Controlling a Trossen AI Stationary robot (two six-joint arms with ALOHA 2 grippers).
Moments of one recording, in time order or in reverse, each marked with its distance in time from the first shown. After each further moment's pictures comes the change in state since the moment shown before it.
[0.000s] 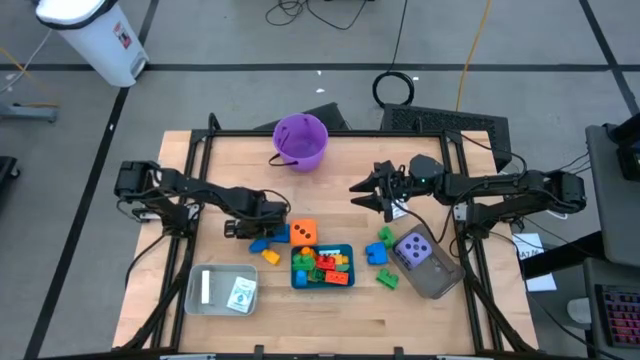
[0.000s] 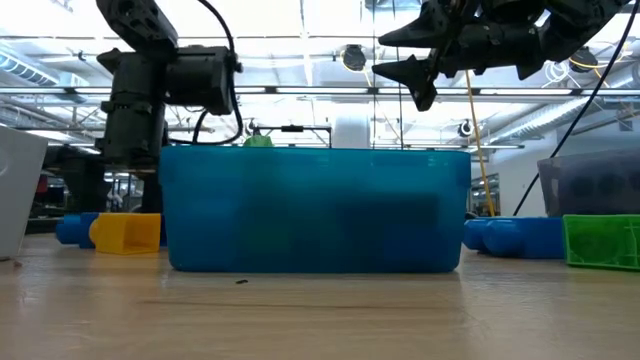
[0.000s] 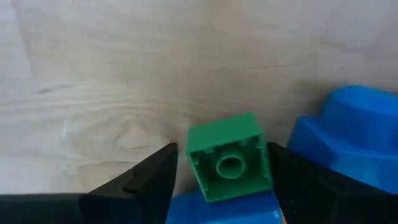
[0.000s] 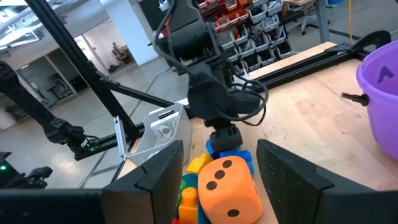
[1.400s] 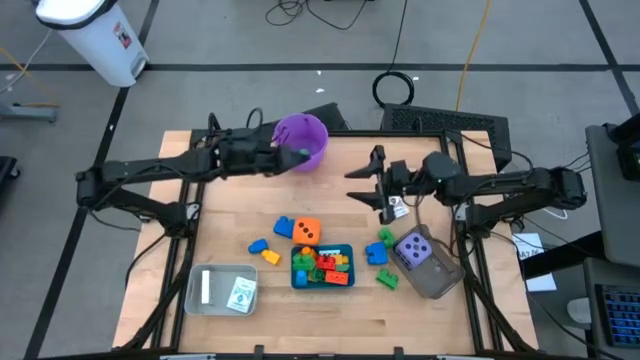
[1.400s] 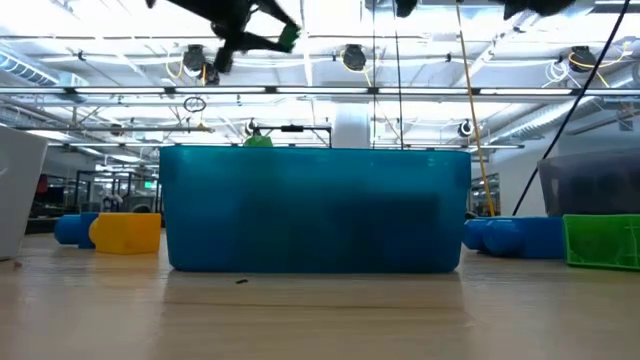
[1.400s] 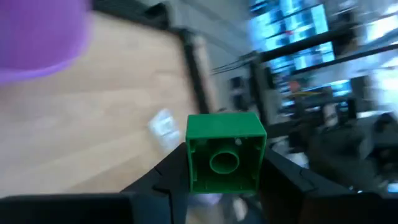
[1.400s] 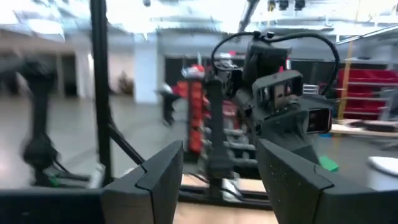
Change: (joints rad) left arm 0.238 -0.361 0.235 0.603 -0.172 0.433; right arm 0.122 0.000 0.180 0.160 0.124 -0.358
